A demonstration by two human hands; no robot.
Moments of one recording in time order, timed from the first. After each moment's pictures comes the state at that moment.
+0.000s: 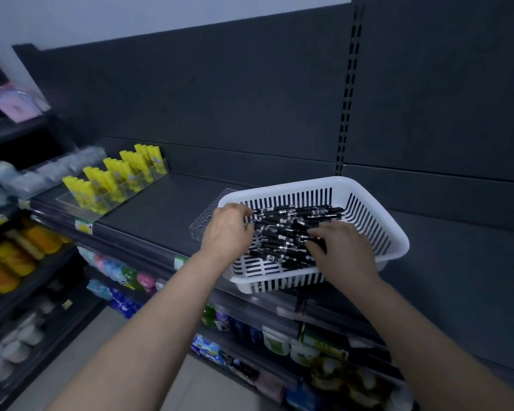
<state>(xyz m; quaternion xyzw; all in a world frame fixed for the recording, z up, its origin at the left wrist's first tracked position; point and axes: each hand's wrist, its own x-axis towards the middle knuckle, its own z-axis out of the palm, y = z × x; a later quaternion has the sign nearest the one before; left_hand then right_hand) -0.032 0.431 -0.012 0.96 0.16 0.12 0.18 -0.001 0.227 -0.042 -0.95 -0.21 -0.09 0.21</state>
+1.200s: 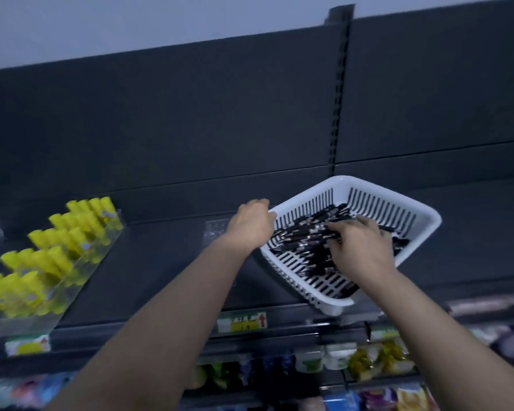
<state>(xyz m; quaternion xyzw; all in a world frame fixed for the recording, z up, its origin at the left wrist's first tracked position) 0.058 0.547 0.001 0.98 -0.12 0.00 0.16 -0.036 0.371 -0.017 -0.98 0.09 -0.09 0.13</state>
